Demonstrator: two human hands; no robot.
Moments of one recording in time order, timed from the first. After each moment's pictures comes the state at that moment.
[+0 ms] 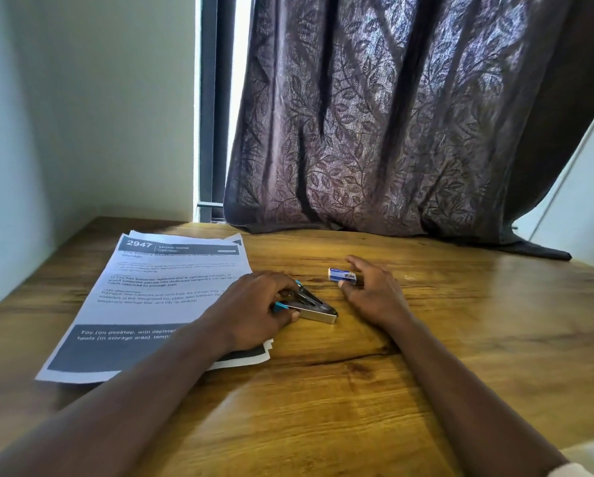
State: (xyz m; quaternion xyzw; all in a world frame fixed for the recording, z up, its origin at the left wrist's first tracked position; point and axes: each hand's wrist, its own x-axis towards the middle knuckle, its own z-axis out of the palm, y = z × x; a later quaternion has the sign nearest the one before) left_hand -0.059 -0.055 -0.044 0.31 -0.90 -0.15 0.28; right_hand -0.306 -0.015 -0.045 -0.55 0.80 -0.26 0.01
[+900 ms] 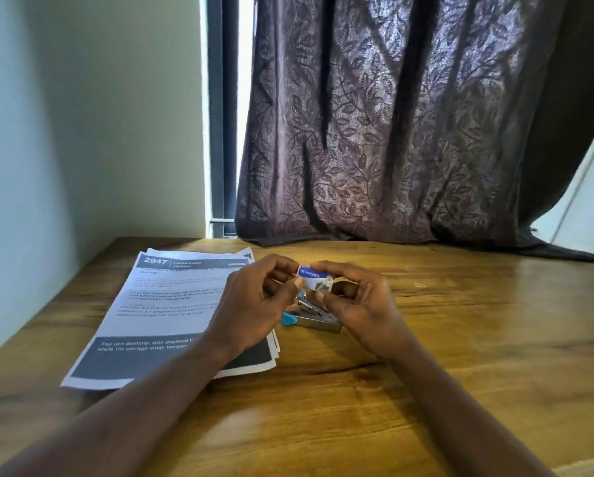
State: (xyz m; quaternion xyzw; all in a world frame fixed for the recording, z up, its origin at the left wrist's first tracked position) left_hand -0.058 -0.036 -0.027 0.30 -0.78 -0.28 0.48; right_hand -0.241 0.029 -0.025 -0.62 0.46 -0.58 0.23
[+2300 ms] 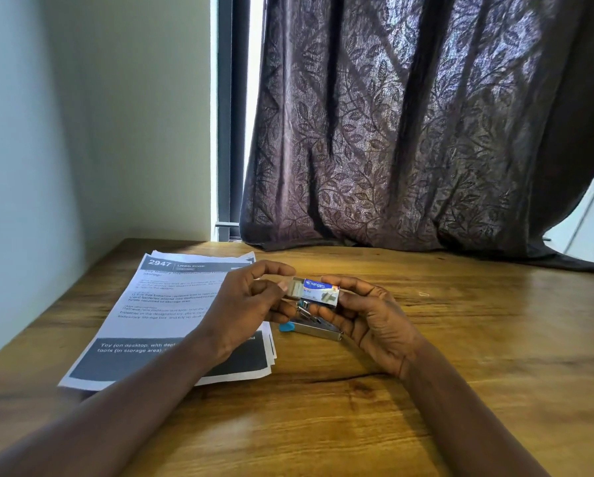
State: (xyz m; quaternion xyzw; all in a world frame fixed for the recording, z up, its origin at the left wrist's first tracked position) left_hand -0.053 -0.039 -0.020 0.31 -0.67 -0.51 0.45; right_hand -0.246 0.038 -0.009 -0.35 0.38 -0.64 0.57
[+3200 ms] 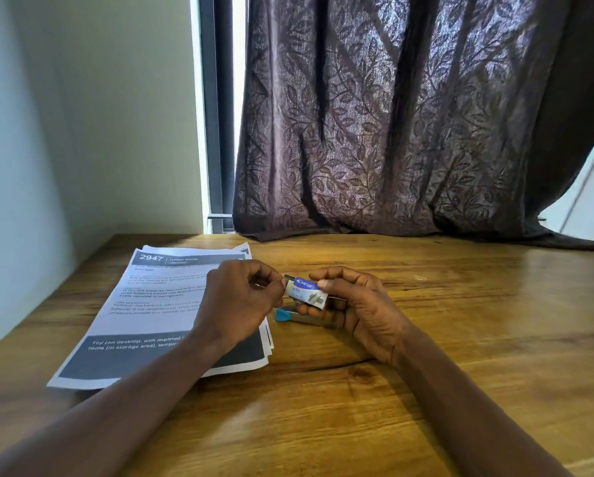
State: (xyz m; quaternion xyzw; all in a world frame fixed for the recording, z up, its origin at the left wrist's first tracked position) left_hand -0.057 -0.037 -0.026 0.41 -0.75 -0.26 0.46; right_hand -0.240 0.037 -0.015 -0.40 0.42 -0.60 0.54
